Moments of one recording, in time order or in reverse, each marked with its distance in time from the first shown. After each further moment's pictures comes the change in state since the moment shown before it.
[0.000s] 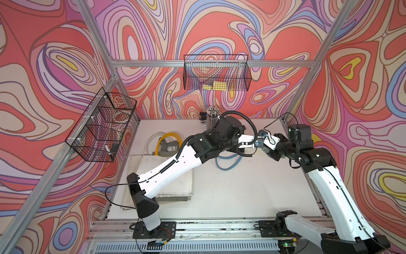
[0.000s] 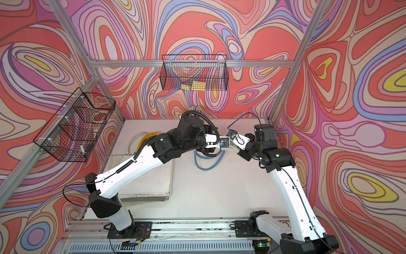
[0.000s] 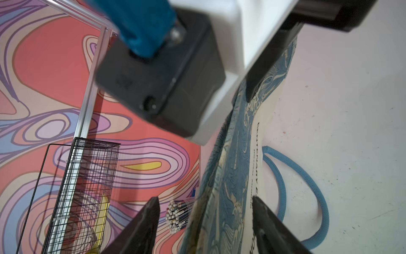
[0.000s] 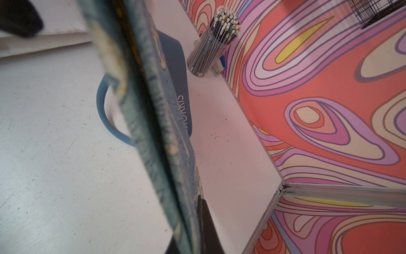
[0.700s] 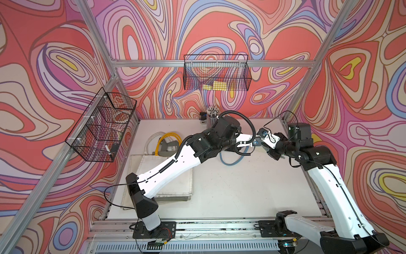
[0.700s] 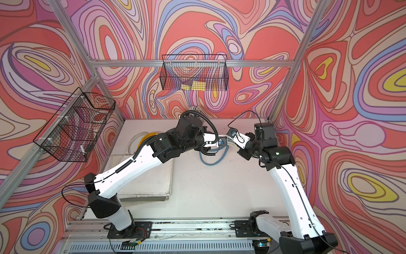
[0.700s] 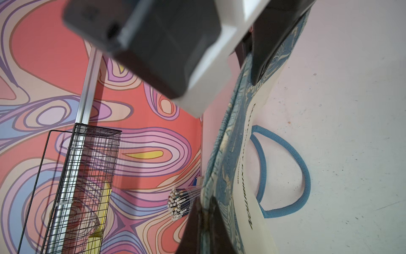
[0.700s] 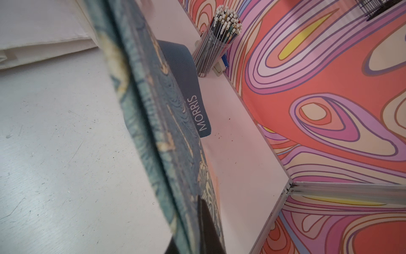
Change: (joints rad) left arm 0.028 -0.016 -0.034 0.005 -0.025 -0.002; right arm -0.001 0.017 0.021 -0.011 -0.042 0.044
